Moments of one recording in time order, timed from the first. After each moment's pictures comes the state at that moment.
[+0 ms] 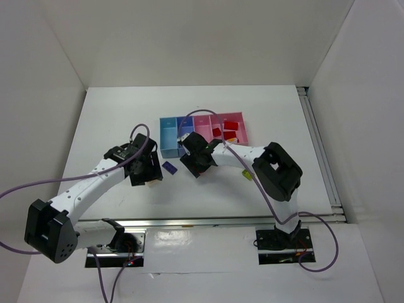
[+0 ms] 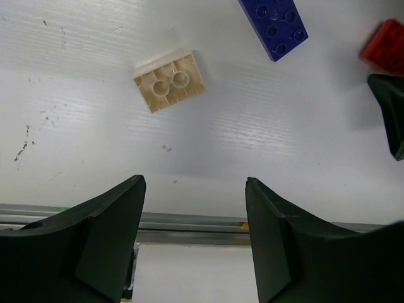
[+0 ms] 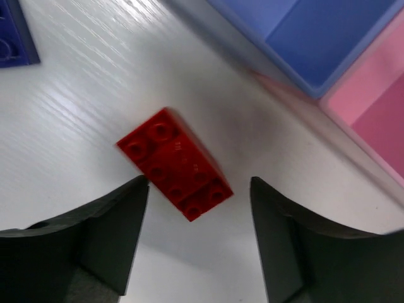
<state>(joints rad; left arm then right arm) -0.46 1.21 0.92 -0.89 -0.11 -0.74 0.84 1.94 1.30 -0.45 0.17 0.03</state>
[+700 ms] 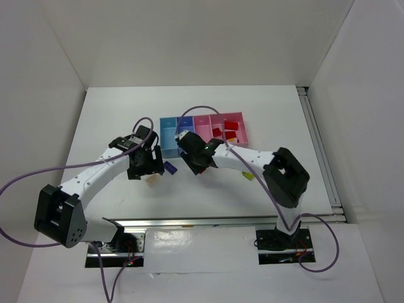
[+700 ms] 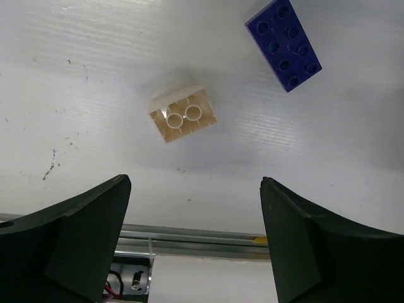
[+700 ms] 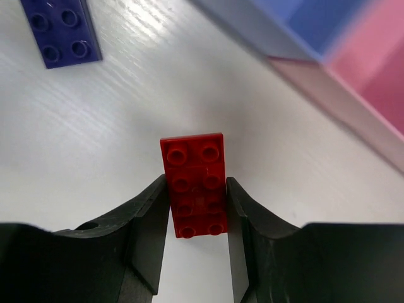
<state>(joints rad) -0.41 1.33 0.99 -0.90 -0.13 -0.67 0.91 1.90 1.34 -0.52 0.22 0.13</state>
